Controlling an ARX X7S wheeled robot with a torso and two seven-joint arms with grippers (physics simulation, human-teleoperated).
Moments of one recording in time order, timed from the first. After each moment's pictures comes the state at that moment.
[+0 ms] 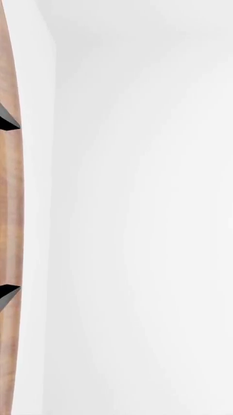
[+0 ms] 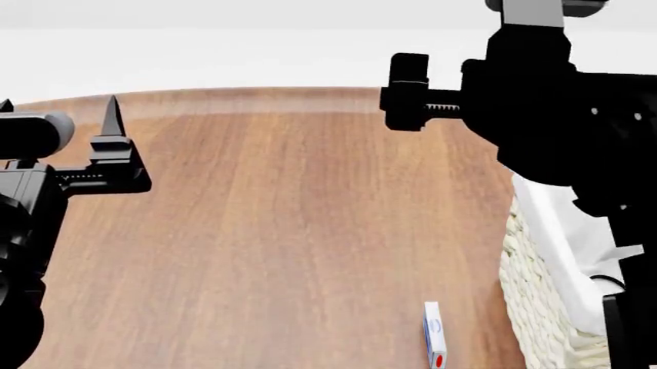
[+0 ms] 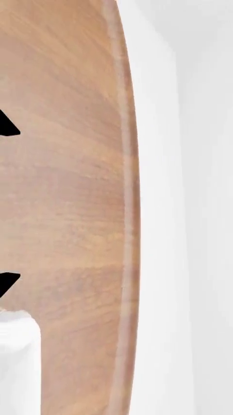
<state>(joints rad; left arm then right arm) -0.69 -0.31 0.26 0.15 -0.45 -0.51 -0.39 1.47 0.40 -0.62 0.66 1.09 0.96 0.26</state>
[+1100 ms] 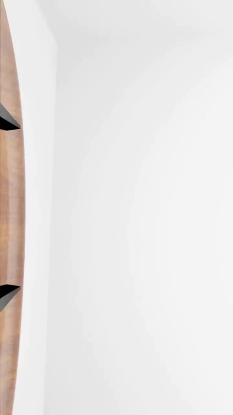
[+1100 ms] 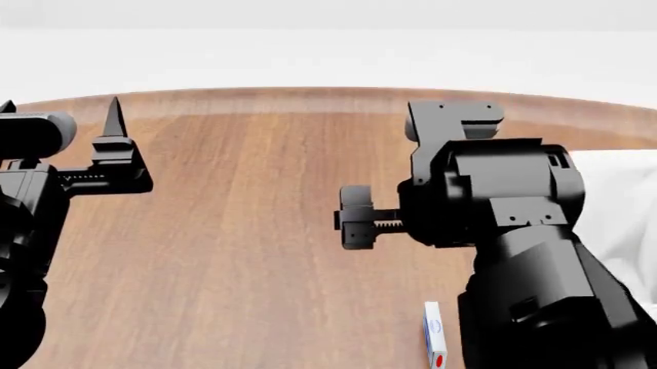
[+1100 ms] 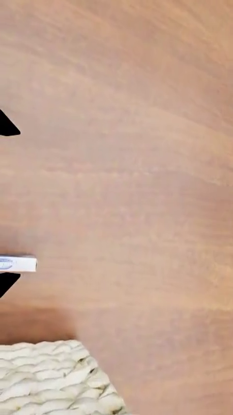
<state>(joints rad) -0.69 -0.31 0.27 0.14 -0.46 -0.50 -0.40 1.49 0.09 -0.71 1.29 0.74 0.95 -0.12</state>
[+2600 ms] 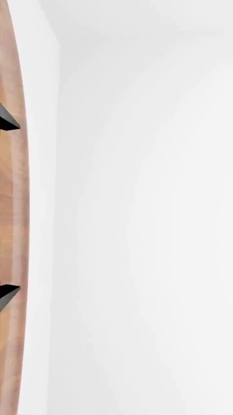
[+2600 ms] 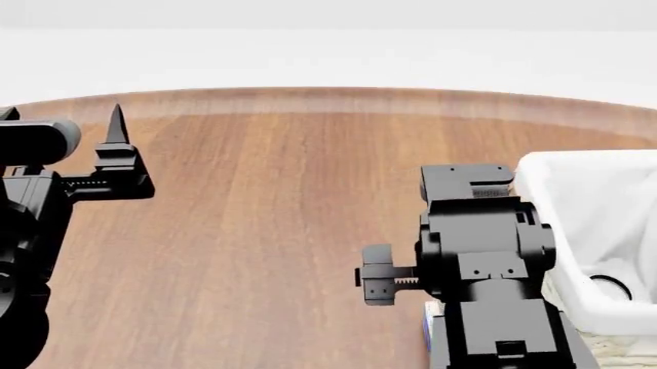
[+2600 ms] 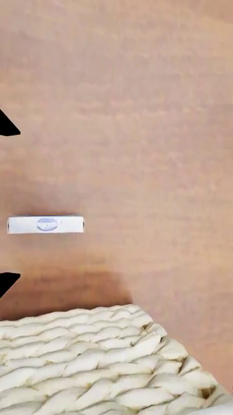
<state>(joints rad) -0.68 -0.32 0.29 0.11 -0.47 -0.47 -0.40 1.36 0.04 -0.12 1.31 0.03 0.99 -0.11</state>
